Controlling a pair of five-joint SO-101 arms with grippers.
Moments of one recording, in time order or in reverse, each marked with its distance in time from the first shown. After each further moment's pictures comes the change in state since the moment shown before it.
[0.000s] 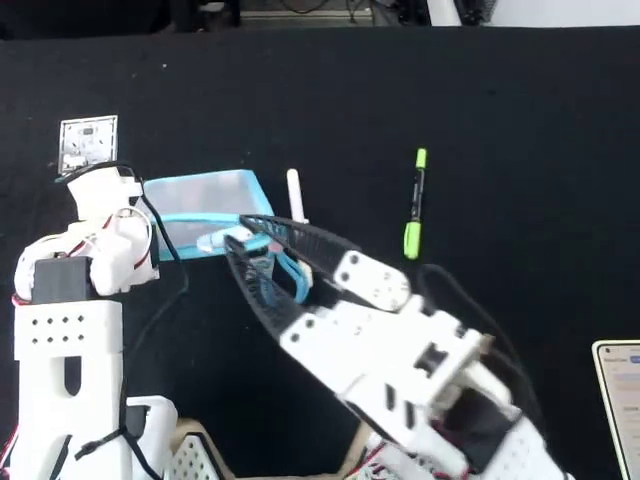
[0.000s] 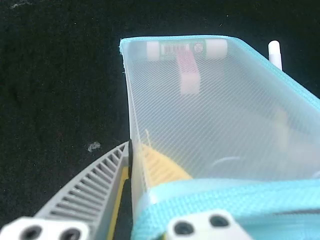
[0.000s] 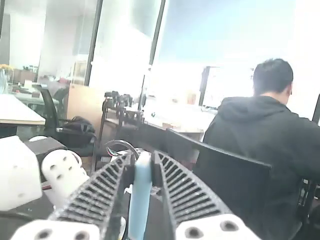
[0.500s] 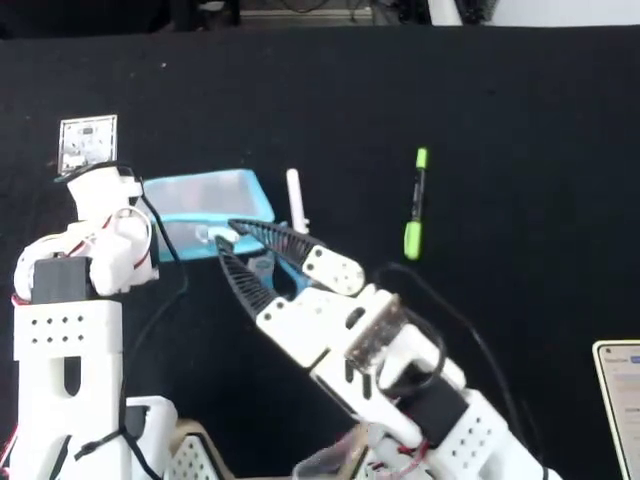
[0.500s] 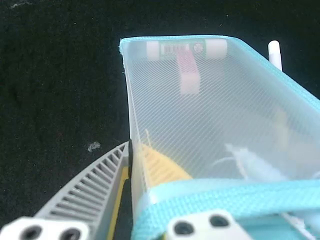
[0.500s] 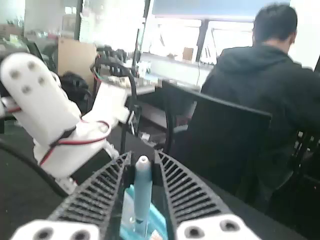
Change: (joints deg) left arm 0.0 0.0 0.0 0.0 0.0; right arm 2.9 -0.4 15.4 -4.6 0.1
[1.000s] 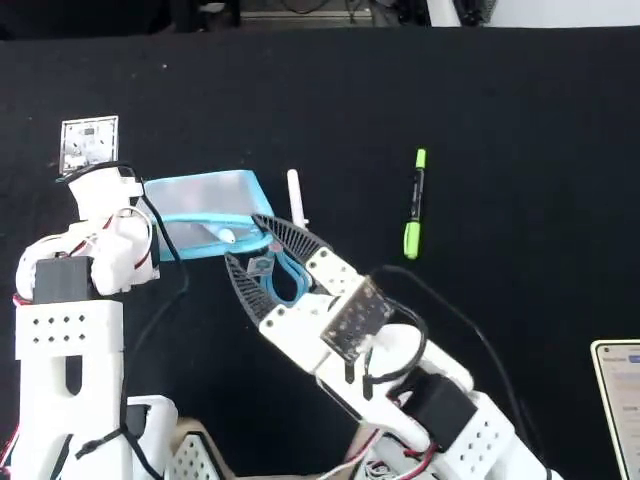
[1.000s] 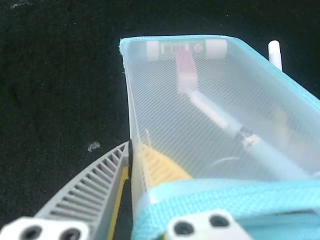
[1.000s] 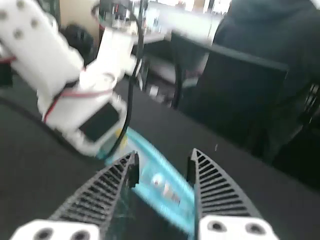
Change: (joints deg) left arm 0.0 0.0 0.1 0.0 0.0; right arm 0.2 0.0 -3.6 15.3 -0.2
